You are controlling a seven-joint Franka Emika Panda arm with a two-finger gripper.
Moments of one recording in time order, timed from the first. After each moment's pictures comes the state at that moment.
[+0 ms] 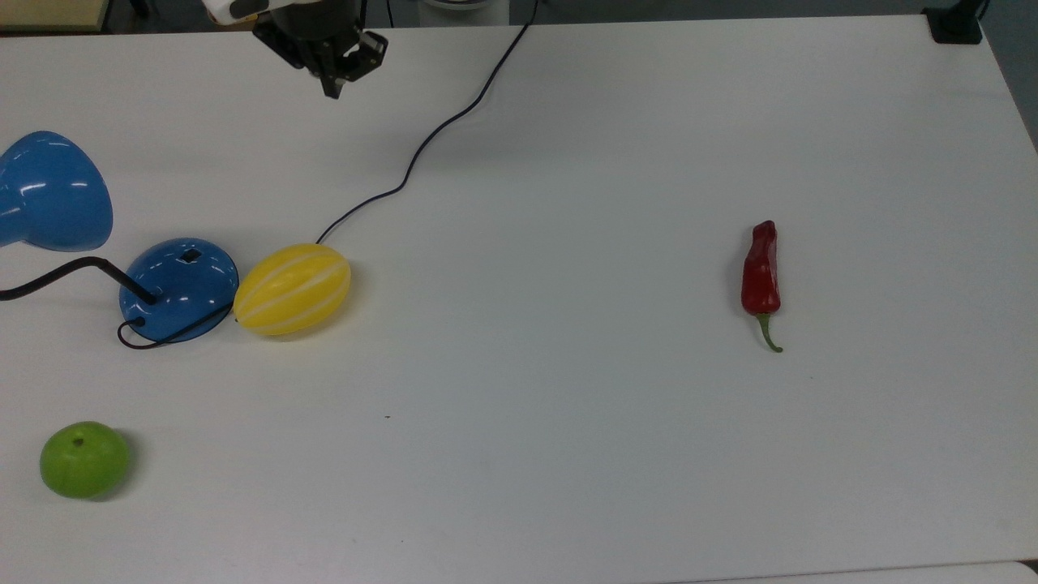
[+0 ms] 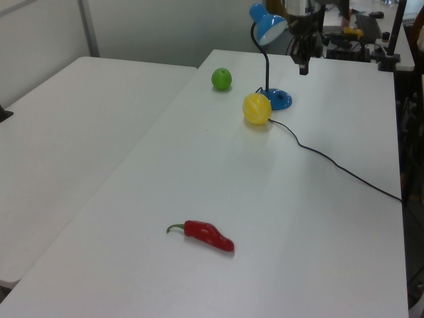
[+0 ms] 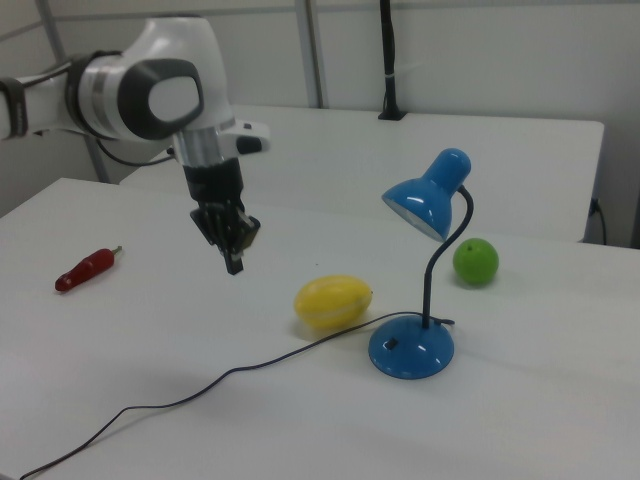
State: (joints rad) arm -0.06 0.10 -0.01 -1.71 -0.09 1.73 0.10
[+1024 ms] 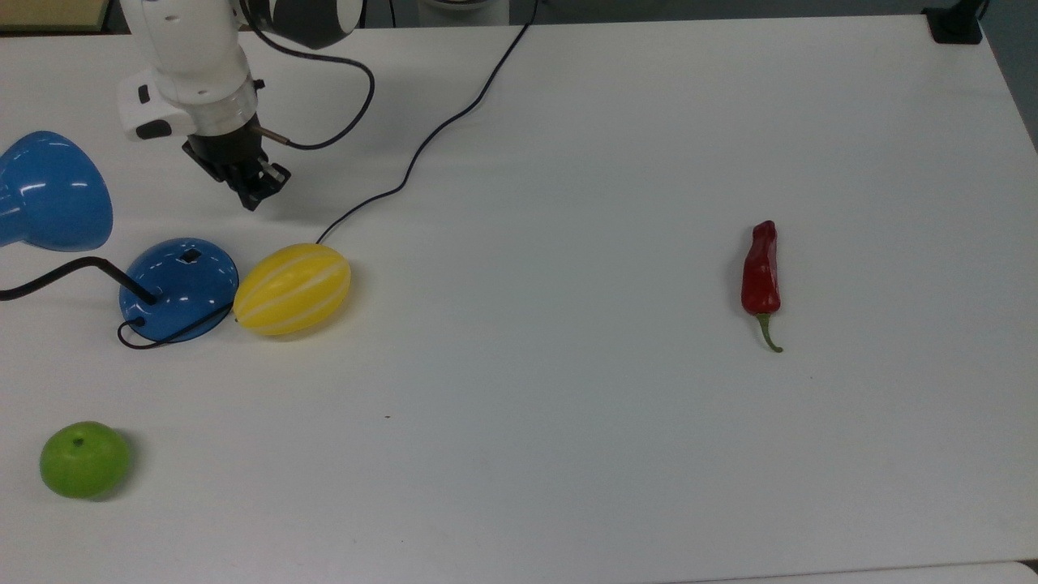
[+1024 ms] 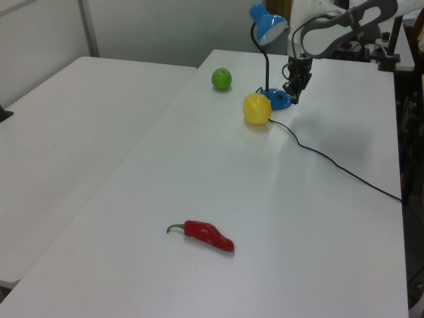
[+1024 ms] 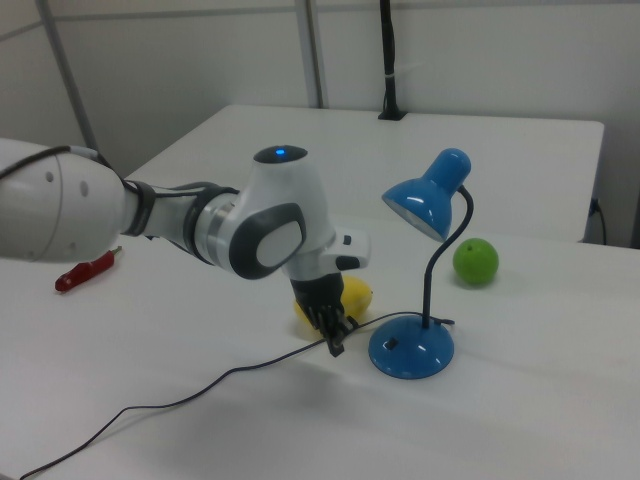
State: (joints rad) arm -0.27 0.31 -0.01 -1.87 -0.10 2.27 0.14
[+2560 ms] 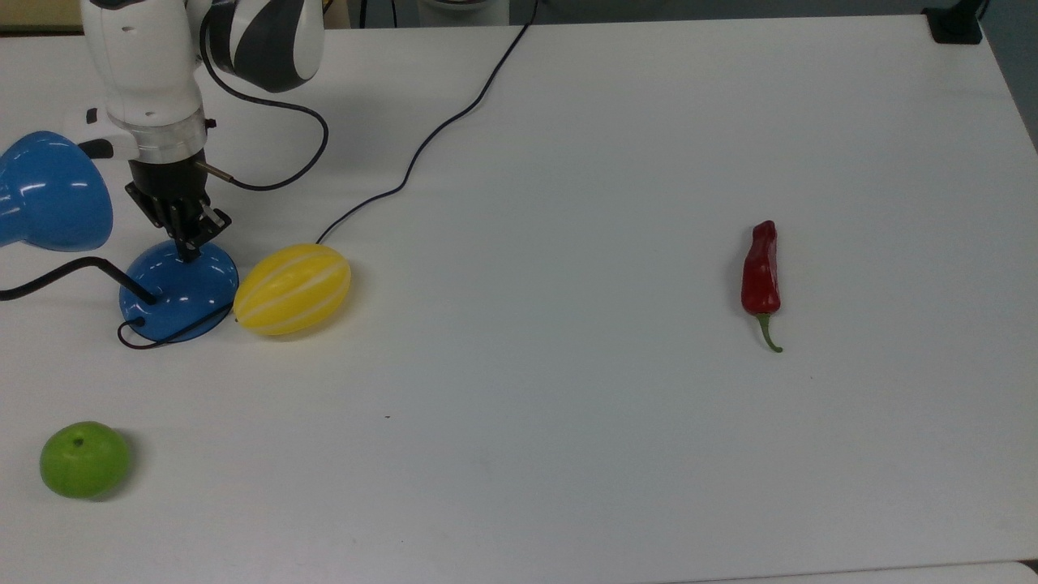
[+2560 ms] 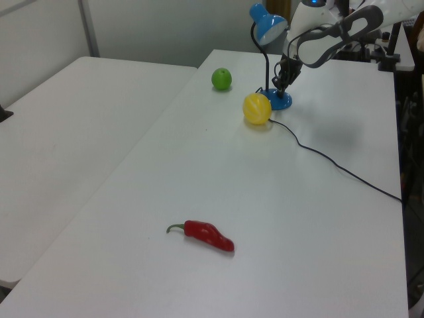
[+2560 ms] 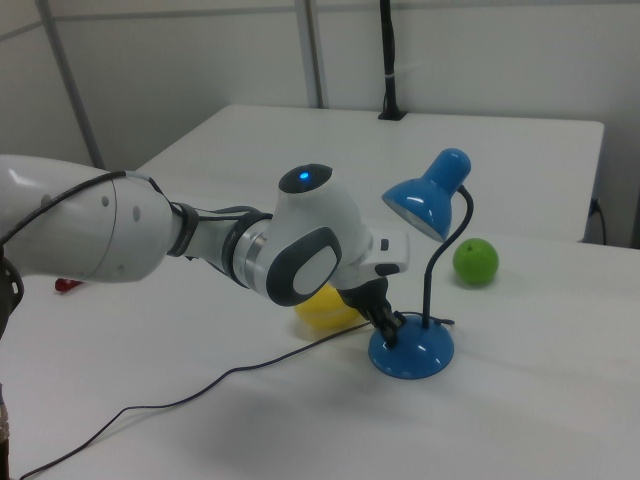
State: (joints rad) arm -0.33 0.44 -0.01 -1.79 -0.10 2.55 0.14
